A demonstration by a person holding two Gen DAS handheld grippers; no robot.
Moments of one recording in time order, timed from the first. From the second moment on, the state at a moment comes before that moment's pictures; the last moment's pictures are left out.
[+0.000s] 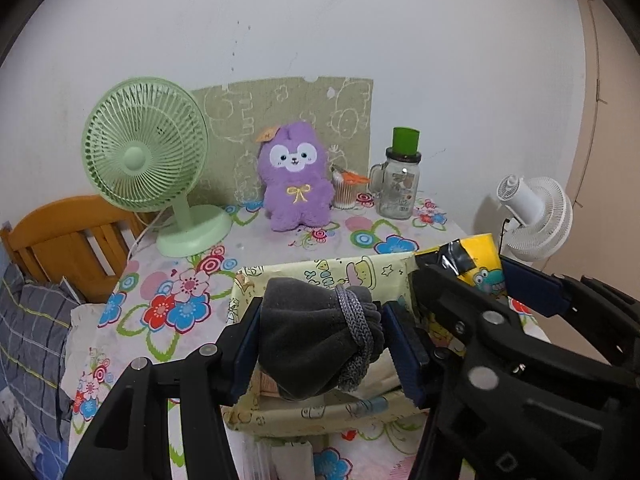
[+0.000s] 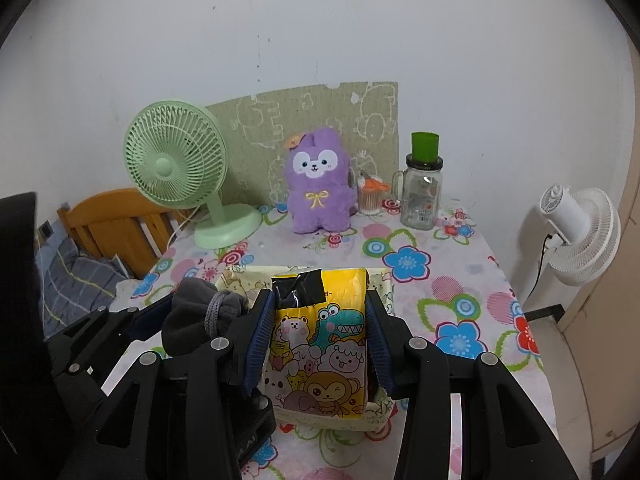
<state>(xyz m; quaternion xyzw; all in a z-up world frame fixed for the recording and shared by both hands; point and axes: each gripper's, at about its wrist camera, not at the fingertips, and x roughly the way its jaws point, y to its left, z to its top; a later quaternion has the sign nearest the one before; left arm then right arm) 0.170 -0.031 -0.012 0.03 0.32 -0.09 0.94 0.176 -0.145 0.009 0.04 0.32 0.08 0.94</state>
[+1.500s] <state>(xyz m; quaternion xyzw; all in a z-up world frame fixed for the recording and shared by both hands) 0.180 -0.013 -0.049 0.05 0.34 -0.08 0.93 0.206 -0.126 -0.031 0.05 0.32 0.11 0.94</state>
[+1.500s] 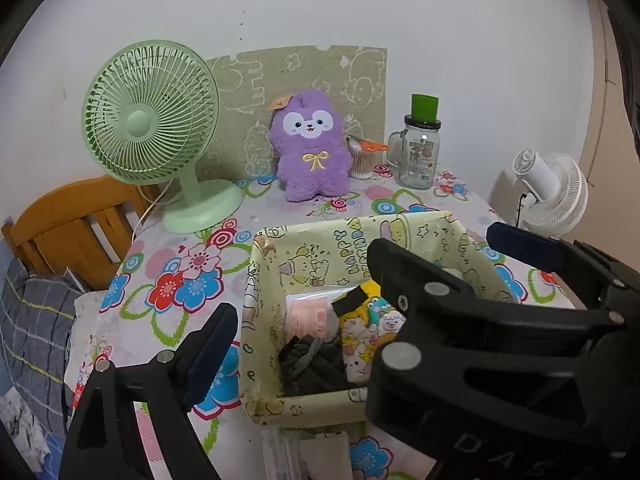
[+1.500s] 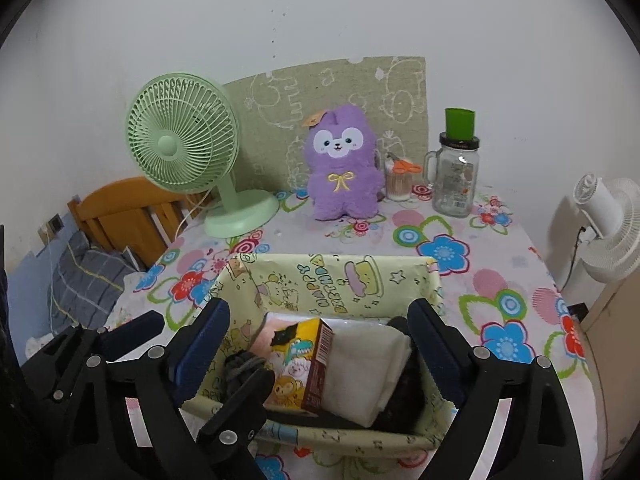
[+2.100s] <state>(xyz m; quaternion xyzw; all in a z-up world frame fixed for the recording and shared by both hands) 0.128 -0.019 -0.027 0.04 0.32 -0.08 0.94 0.146 -0.134 -0.007 0.03 0.29 0.10 0.95</state>
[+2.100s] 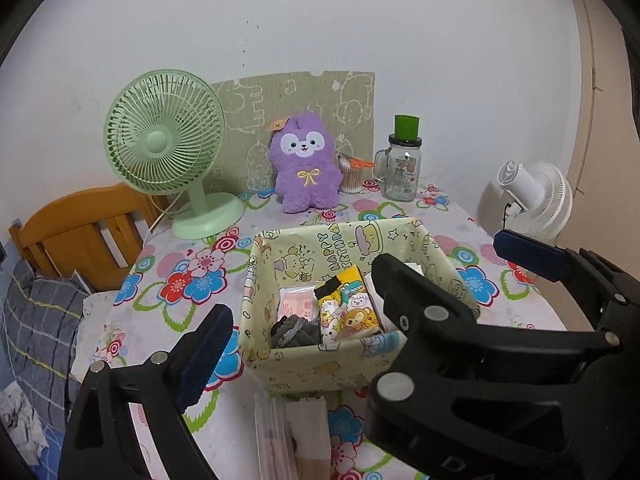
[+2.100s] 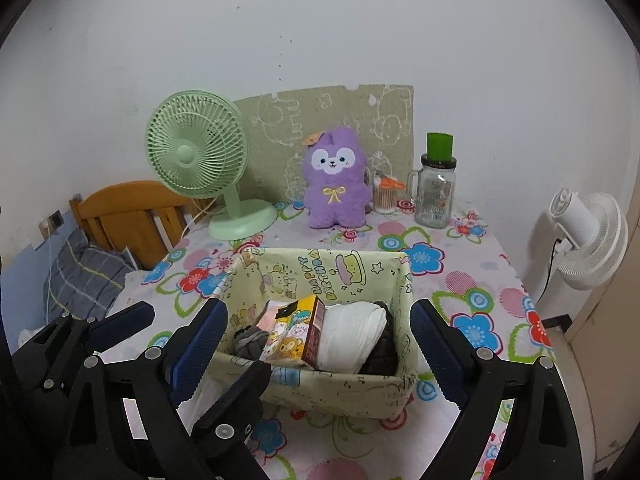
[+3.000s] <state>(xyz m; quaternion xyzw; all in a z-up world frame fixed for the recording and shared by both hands) 0.056 -0.026 -0.003 0.04 0.27 -0.08 0.96 0.070 -0.138 0.024 0.01 0.24 0.09 0.97</state>
